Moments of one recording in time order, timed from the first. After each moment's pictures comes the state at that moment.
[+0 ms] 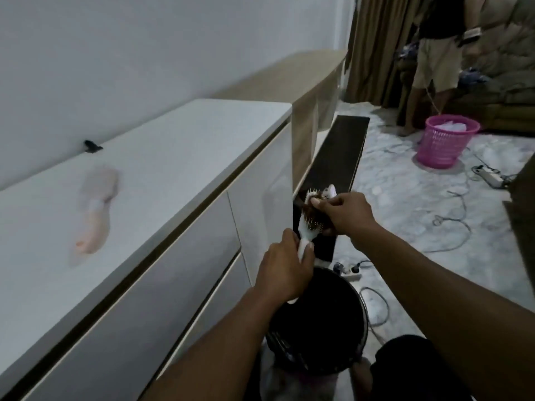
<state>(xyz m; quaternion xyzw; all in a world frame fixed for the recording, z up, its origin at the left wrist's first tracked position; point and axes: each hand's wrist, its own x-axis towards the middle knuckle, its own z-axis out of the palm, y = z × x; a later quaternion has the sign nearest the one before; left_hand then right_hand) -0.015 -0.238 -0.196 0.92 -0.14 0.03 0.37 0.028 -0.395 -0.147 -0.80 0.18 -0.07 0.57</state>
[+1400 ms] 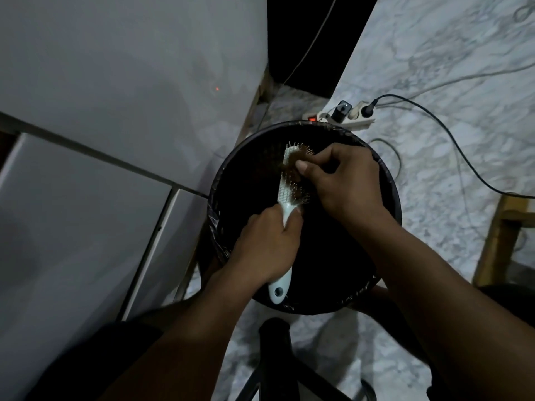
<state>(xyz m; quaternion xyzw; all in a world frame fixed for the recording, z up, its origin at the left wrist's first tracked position) 0.058 -0.266 -0.492 0.86 0.00 -0.32 0.39 0.087 -0.410 -0.483 -0.85 0.26 0.03 0.46</state>
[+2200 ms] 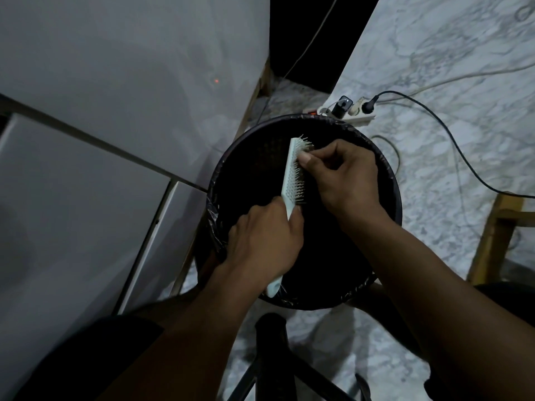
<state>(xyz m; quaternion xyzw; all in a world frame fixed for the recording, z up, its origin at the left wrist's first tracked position) 0.056 -0.269 -0.479 0.93 -0.05 -0.29 0.23 0.084 -0.404 -0.498 -0.78 0.30 0.01 0.54</state>
